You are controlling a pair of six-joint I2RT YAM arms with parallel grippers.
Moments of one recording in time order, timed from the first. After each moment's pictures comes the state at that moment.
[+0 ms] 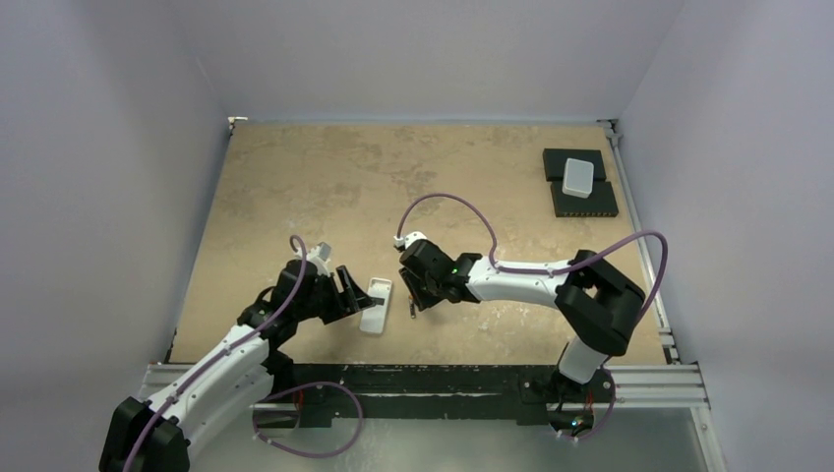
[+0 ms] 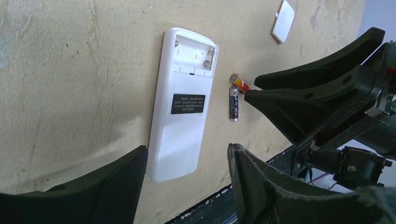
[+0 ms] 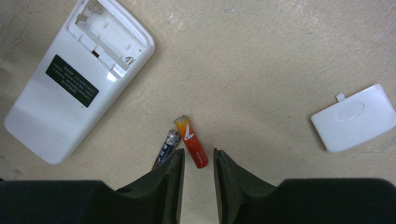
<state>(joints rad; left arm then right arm) -0.46 0.72 0.27 -0.26 0.26 -0.85 1.02 1.67 0.96 -0.31 0.15 0.42</state>
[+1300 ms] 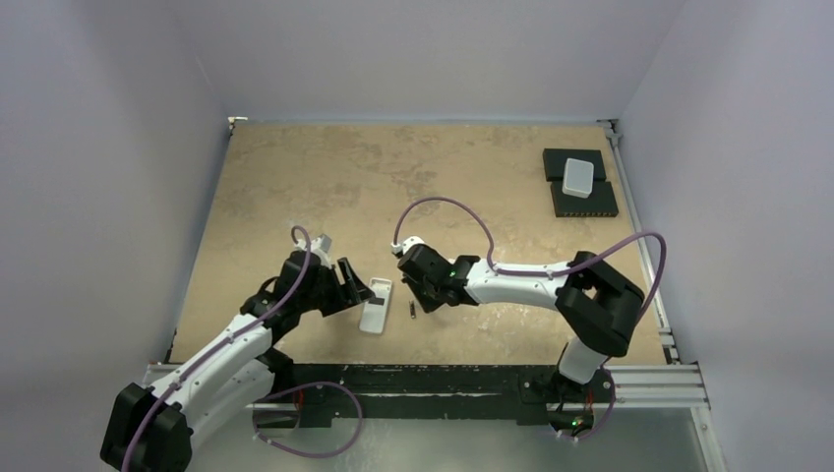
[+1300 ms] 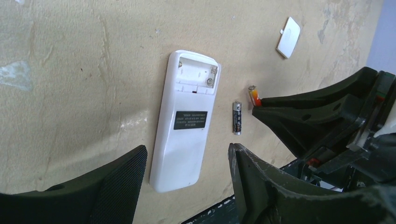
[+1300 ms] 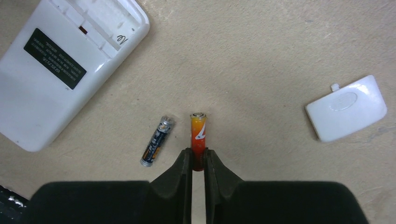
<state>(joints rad) -0.46 0.80 0.33 -0.27 0.21 -0.82 1.05 1.68 0.97 -0.35 0.18 0.37</state>
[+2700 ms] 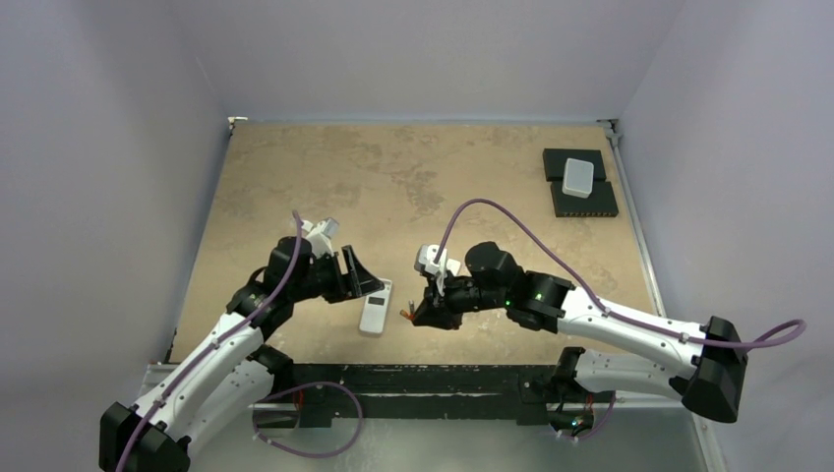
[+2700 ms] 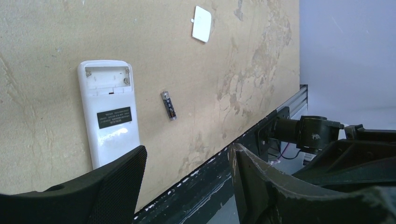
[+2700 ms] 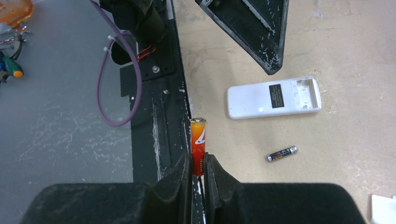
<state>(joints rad) -0.46 0.75 0.49 -0.34 0.39 -0.76 1.05 1.05 0.77 -0.20 -0.40 0.08</state>
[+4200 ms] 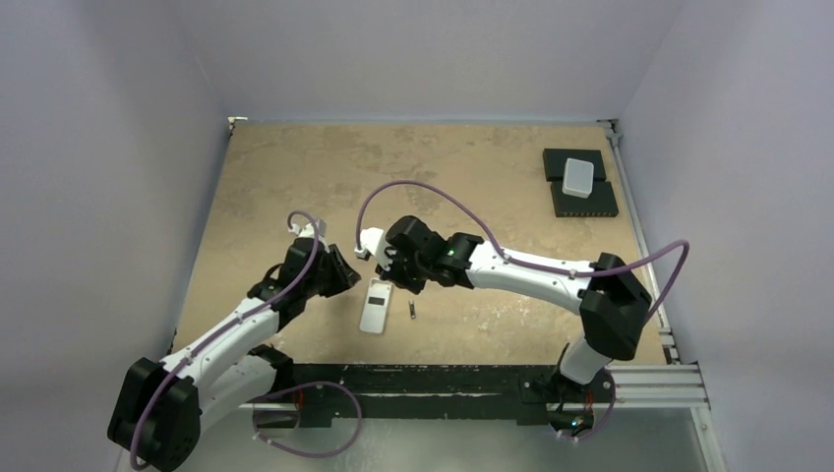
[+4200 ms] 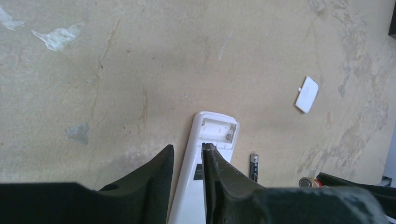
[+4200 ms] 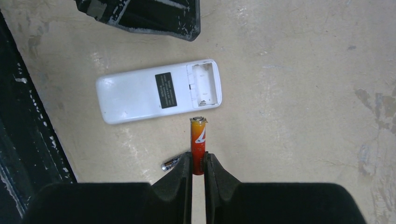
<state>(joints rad) -0.44 0.95 0.41 -0.19 0.02 -0.76 1.05 1.61 1.20 -0.46 -0.03 -0.20</state>
